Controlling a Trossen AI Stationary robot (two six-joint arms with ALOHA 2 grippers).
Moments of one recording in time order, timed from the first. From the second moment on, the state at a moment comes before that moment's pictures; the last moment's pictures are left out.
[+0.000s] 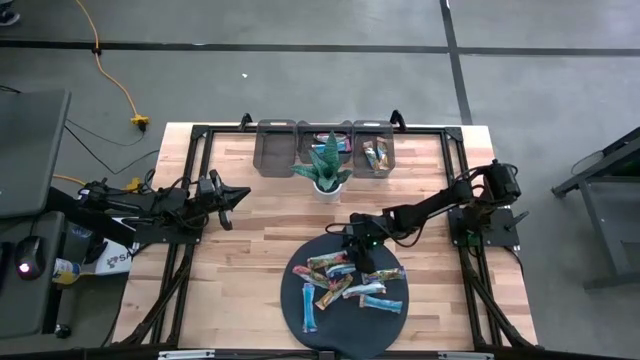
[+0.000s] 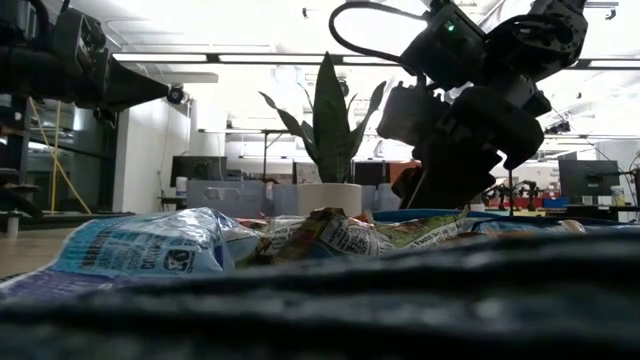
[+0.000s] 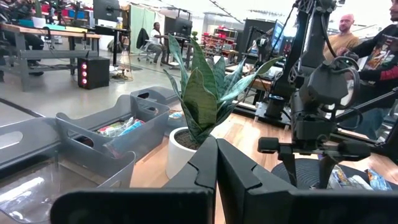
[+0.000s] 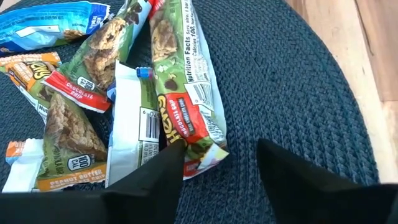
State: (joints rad) left arm -0.20 0.02 0.01 0.06 -0.57 -0.15; right arm 0.14 1.78 0.74 0.22 -0.16 0.26
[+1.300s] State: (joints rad) left arm -0.20 0.02 0.01 0.06 -0.57 -0.16; right arm 0.09 1.78 0.74 0.20 -0.13 0.34
